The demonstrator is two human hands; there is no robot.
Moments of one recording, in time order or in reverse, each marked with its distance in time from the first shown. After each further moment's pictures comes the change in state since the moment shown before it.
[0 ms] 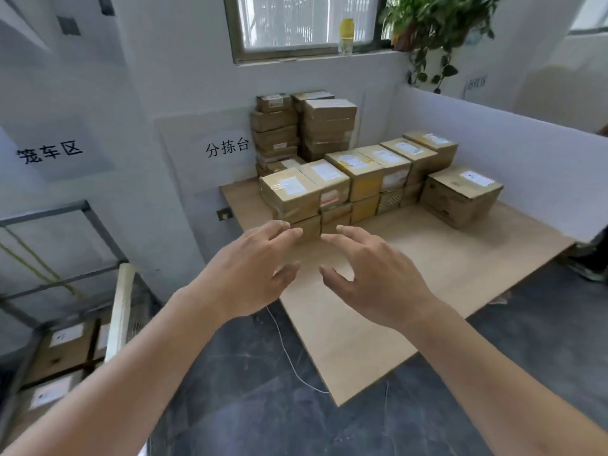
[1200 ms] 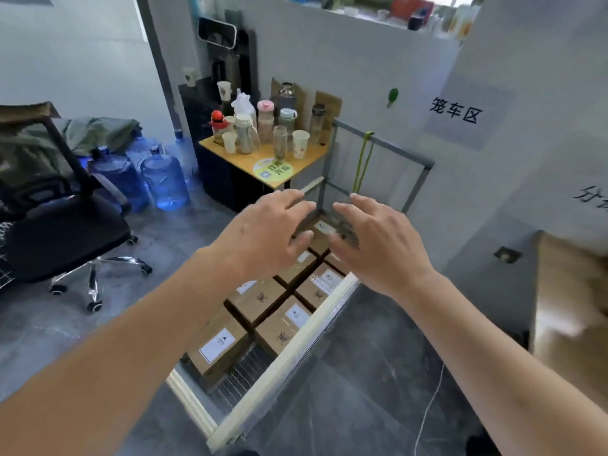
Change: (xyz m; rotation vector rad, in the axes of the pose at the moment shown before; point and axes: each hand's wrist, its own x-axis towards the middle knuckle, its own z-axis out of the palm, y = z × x) left_hand -0.385 -0.212 -0.096 0.206 0.208 -1.082; right_hand 0.091 -0.450 0.181 0.071 -0.262 -0.996
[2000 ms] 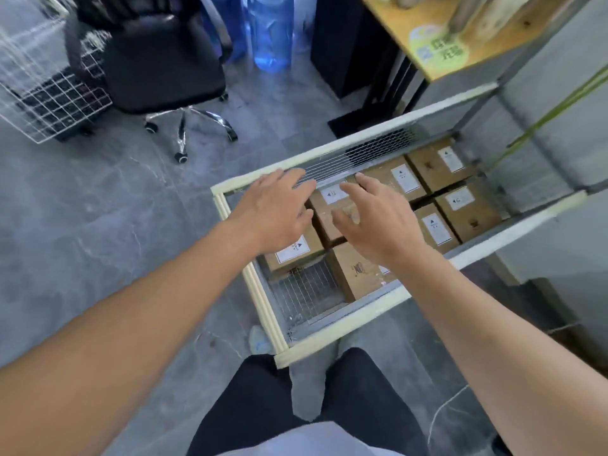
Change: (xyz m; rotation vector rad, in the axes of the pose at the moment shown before) left_hand -0.127 -0.253 0.169 -0.007 -0.273 -0.496; right_hand 0.113 -0.157 0.298 0.040 -0.432 -0.287
